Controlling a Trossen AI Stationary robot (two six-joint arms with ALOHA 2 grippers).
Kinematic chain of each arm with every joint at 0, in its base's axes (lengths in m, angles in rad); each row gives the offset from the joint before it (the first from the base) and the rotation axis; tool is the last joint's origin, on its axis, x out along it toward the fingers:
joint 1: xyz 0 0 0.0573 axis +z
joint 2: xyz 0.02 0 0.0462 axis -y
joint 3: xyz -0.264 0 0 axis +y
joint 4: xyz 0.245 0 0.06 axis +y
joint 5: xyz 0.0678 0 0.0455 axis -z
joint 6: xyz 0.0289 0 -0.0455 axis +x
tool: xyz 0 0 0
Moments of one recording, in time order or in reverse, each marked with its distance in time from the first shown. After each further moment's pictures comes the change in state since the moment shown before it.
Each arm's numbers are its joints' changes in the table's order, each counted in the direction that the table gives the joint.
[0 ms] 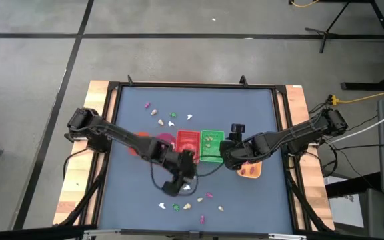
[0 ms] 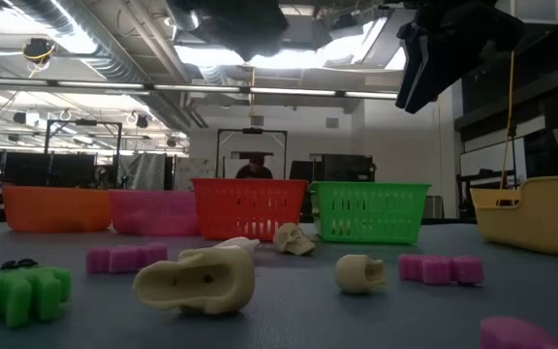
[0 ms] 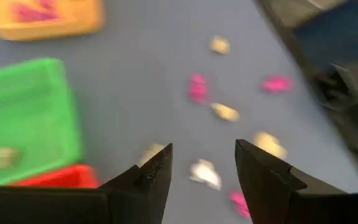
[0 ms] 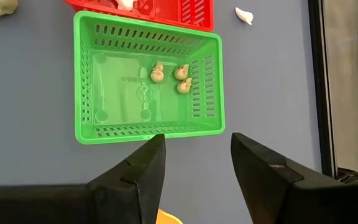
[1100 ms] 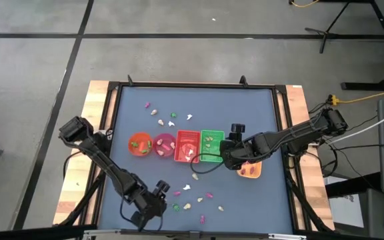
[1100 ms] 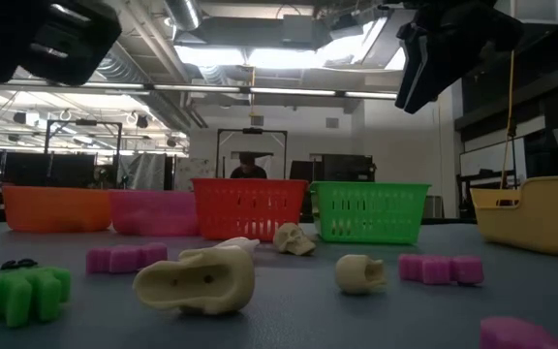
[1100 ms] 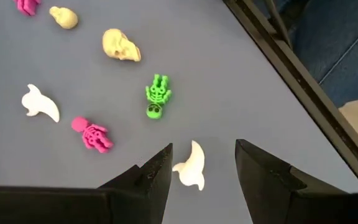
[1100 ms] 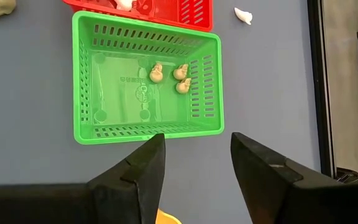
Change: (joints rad) left arm -0.419 -0.011 0.274 -0.152 -0.221 -0.152; right arm 0.000 0.000 0.000 -0.002 0.003 0.000
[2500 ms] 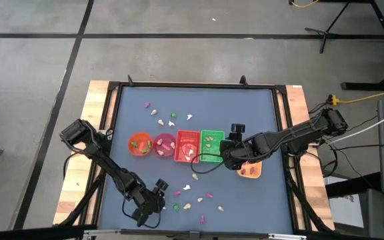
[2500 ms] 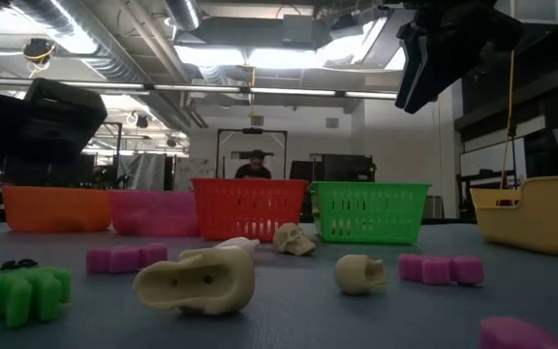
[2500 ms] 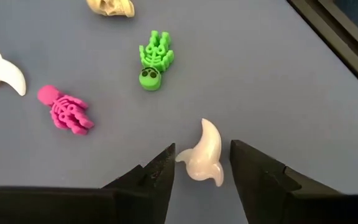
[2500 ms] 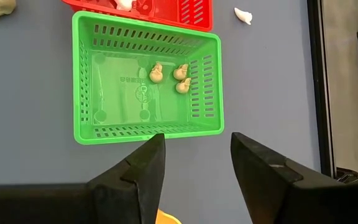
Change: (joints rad) left arm -0.003 -0.050 0.198 -0.288 -0.035 0.001; right arm 0.000 0.000 0.000 0.000 0.000 0.000
